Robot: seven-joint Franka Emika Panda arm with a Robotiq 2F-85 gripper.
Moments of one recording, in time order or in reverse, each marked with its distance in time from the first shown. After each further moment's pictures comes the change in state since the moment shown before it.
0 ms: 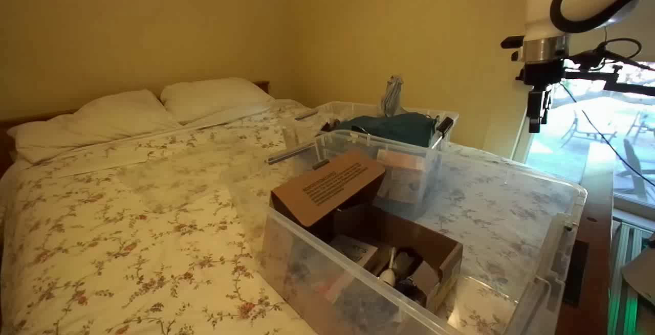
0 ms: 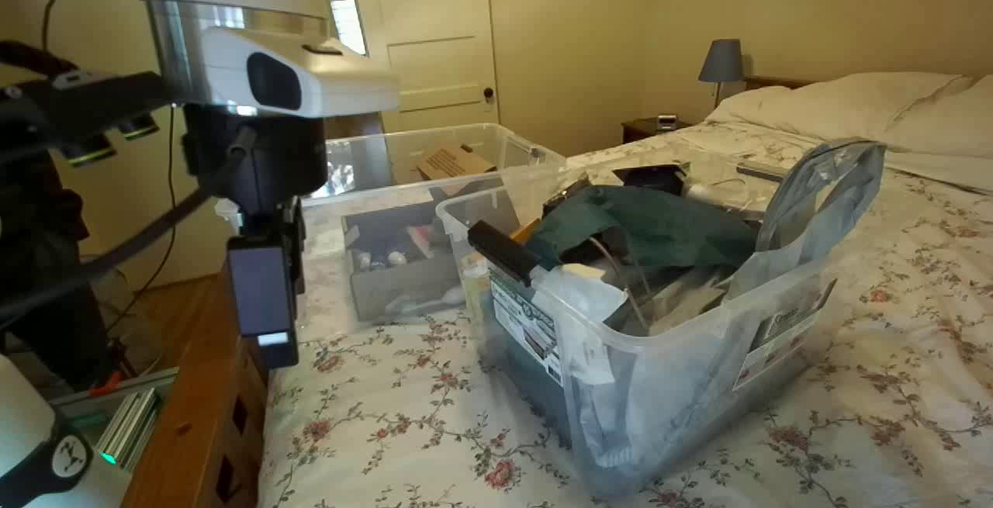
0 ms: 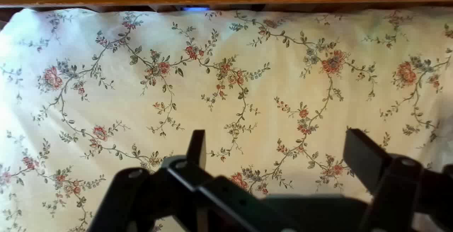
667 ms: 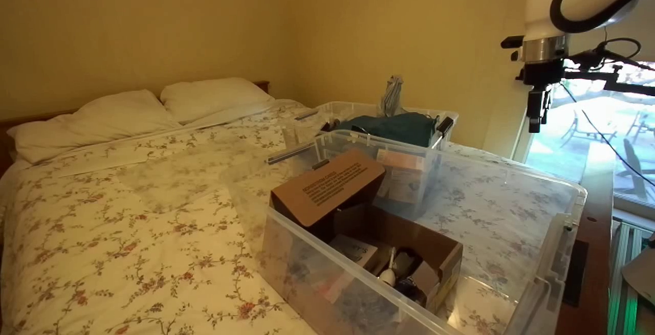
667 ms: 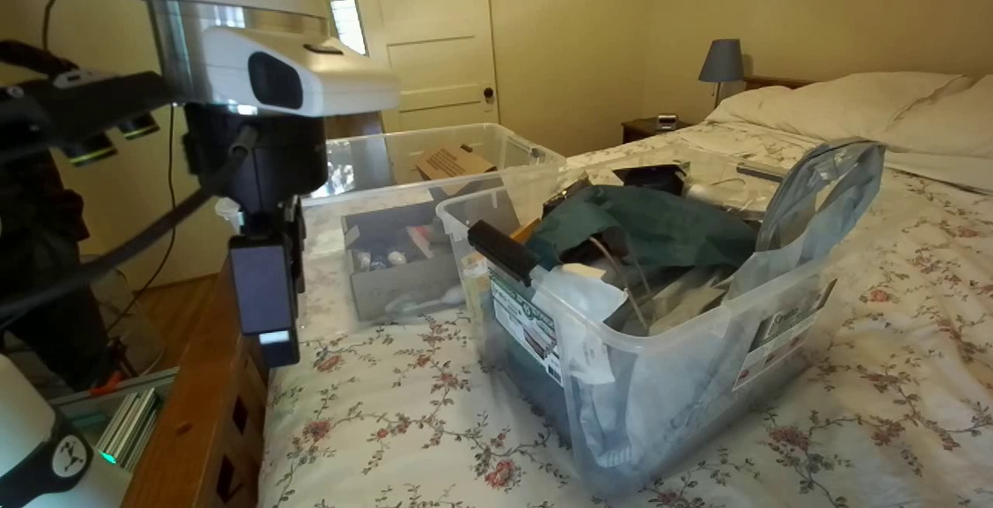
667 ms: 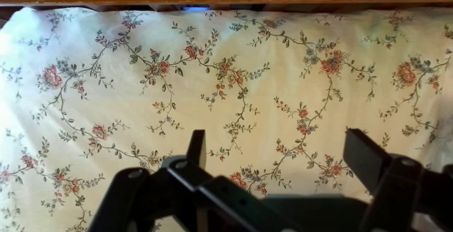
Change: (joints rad) arm 0.003 0.000 0.001 0.000 0.000 0.000 -0.004
